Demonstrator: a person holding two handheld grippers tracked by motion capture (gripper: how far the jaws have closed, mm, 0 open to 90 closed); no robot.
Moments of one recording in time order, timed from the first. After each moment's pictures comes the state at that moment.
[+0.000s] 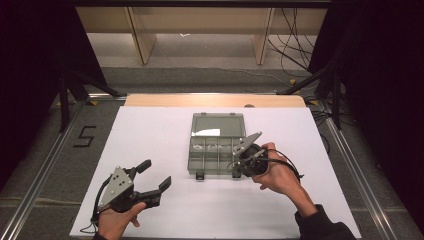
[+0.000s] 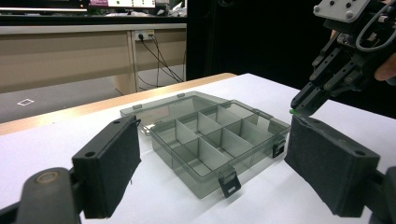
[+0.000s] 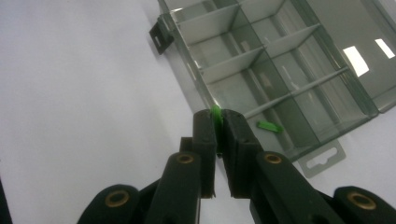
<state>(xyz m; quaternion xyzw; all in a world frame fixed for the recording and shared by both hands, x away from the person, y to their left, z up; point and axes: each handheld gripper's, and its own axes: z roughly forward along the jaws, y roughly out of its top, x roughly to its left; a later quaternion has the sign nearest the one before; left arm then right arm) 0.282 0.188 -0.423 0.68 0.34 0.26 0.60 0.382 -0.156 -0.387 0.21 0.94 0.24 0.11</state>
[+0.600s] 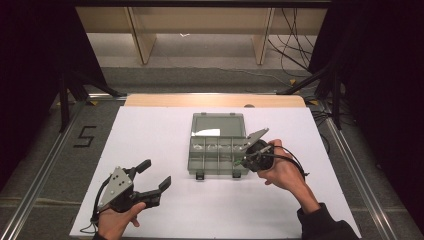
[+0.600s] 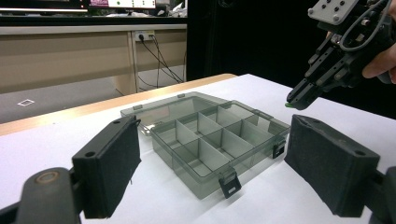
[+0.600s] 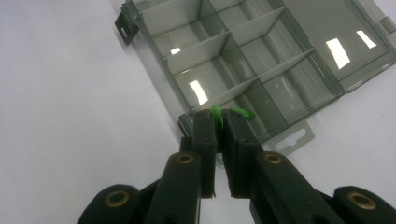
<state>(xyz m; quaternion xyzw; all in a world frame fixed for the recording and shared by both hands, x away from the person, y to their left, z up) 0.282 0.188 -0.423 0.67 0.34 0.26 0.60 0.394 -0.173 -0.389 0.24 0.93 0.24 0.12</state>
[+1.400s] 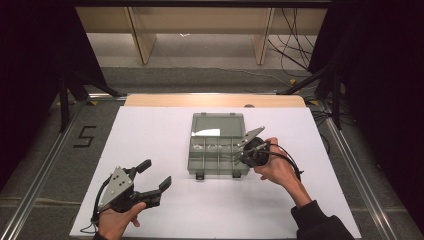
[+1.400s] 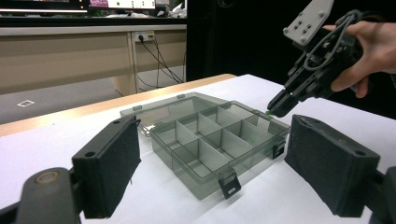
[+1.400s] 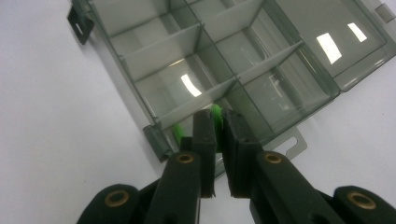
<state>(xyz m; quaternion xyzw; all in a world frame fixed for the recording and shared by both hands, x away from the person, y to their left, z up) 0.282 0.188 -0.423 0.67 0.34 0.26 0.60 0.418 -0.171 -0.413 0.25 0.93 0.23 0.14</state>
